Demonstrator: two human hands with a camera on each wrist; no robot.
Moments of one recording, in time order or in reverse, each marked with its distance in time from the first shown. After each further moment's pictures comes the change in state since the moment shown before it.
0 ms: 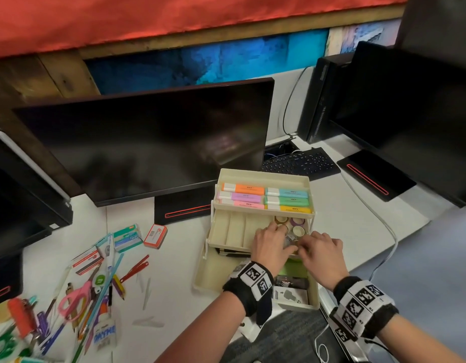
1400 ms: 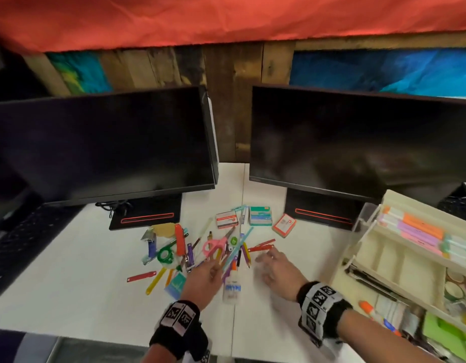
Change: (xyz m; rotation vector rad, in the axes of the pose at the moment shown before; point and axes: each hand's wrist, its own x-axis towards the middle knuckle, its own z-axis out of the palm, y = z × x) left_hand -0.280 -0.291 -0.121 -0.196 0.247 -0.802; right_hand -0.023 -0.311 0.134 0.065 -0.641 -0.754
